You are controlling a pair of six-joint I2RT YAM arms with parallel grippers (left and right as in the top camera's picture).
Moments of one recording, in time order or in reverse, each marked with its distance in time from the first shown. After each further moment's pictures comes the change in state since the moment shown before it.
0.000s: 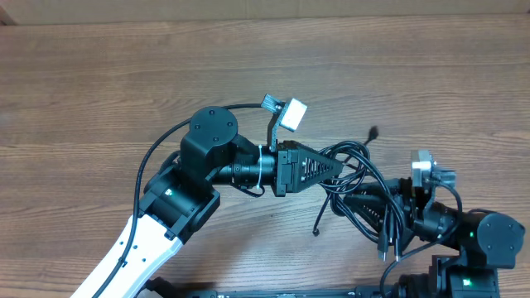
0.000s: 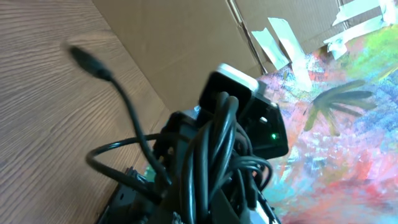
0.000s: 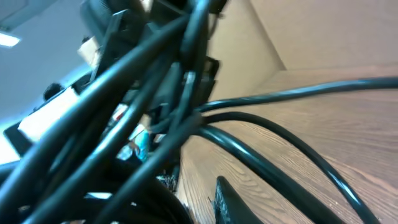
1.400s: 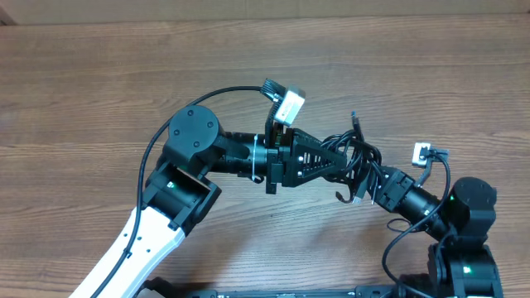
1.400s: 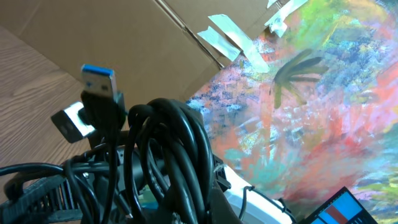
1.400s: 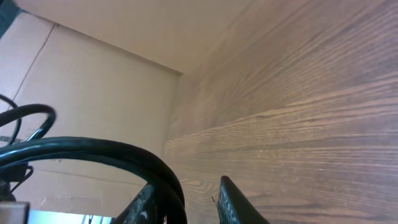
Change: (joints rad) left arm 0.040 0.029 -0.006 0.349 0.167 -0.028; right arm 0.002 0.099 0.031 -0.525 0.428 0.053
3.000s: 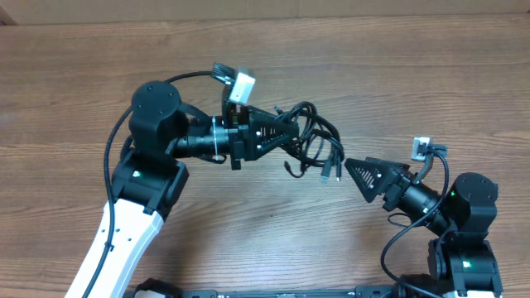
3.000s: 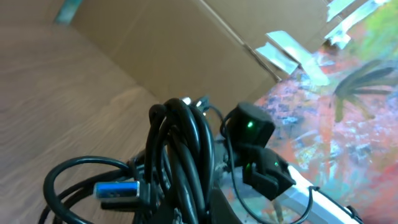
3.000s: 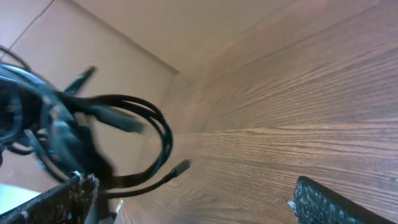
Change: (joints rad) left arm 0.257 -0.008 -0.005 -0.255 0.054 0.296; right arm -0.001 0.026 0.007 0.072 -0.027 -0.184
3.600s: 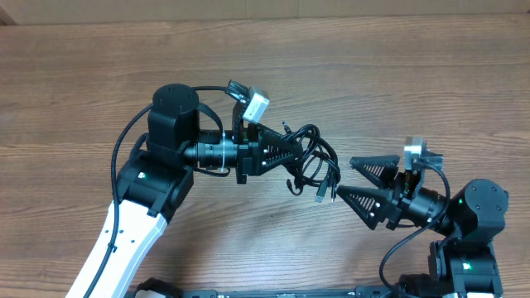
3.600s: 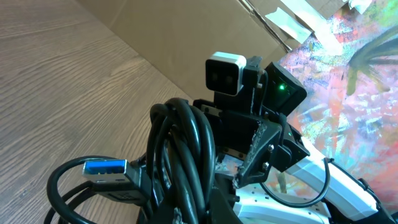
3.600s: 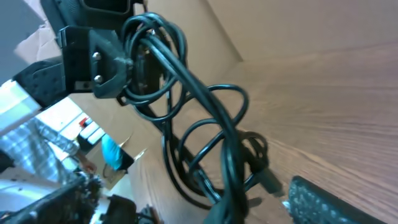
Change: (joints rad) left arm -0.037 0.000 0.002 -0.225 -0.004 0.211; right arm 0.000 -0.009 -0.003 0.210 -0.307 -0.163
